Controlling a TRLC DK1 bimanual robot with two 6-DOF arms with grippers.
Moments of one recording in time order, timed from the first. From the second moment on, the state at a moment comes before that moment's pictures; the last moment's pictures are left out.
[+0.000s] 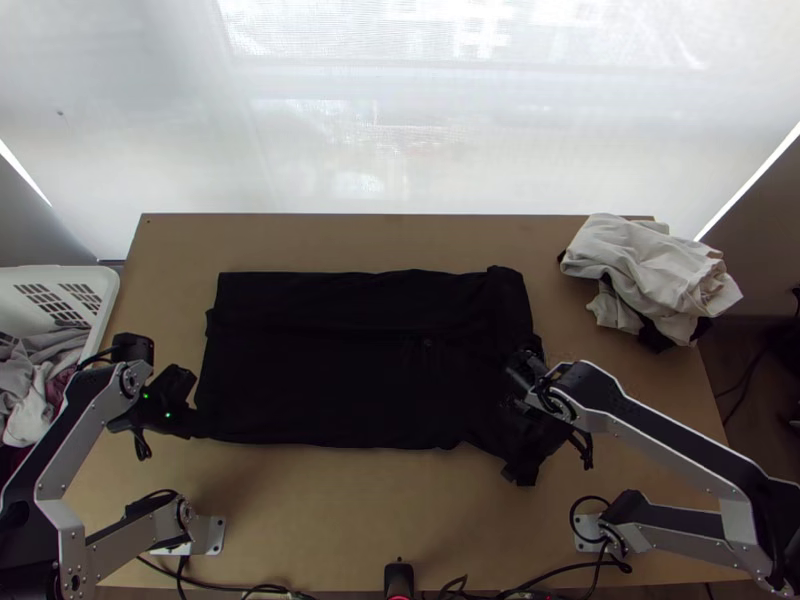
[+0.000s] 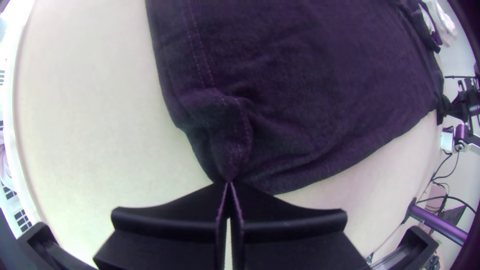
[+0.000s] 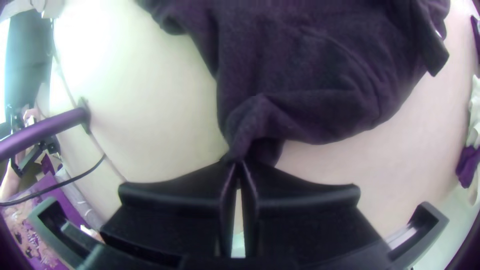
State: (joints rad) left arm 0.27 1.20 0.67 -0.93 0.13 0.51; right arm 0.69 1.31 0.81 -1.10 -0.20 -0.08
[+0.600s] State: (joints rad) left arm 0.29 1.21 0.84 -0.94 0.16 0.47; right arm 0.41 1.30 0.99 -1.10 -0.20 -0.18
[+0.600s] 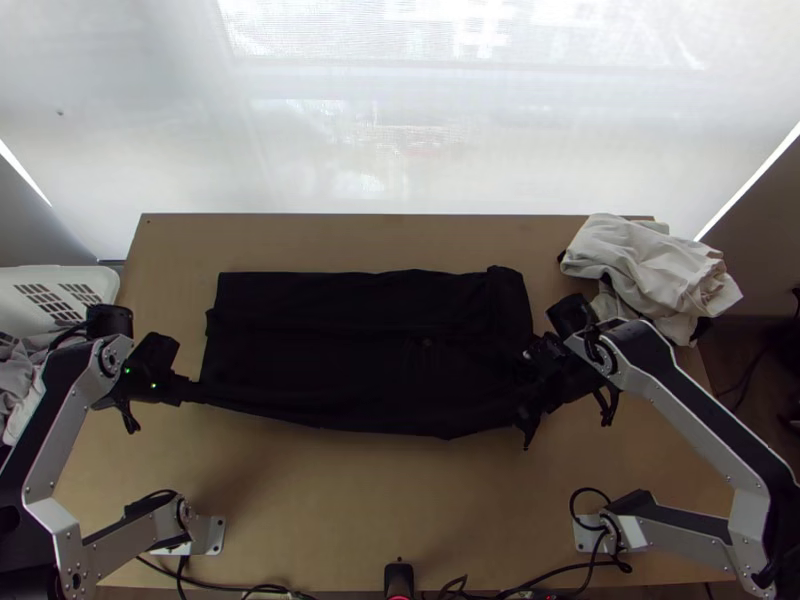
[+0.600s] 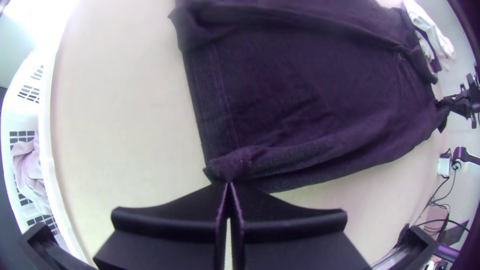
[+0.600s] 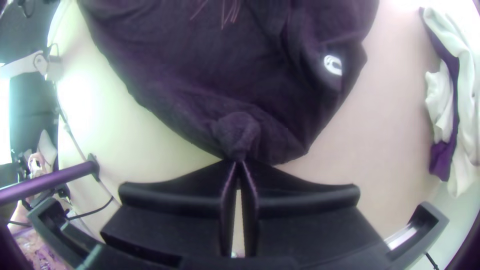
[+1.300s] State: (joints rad) left arm 0.27 1.43 1.16 -0.91 0.19 0.37; right arm 0.29 1.58 1.42 -1.10 -0.20 -0.20
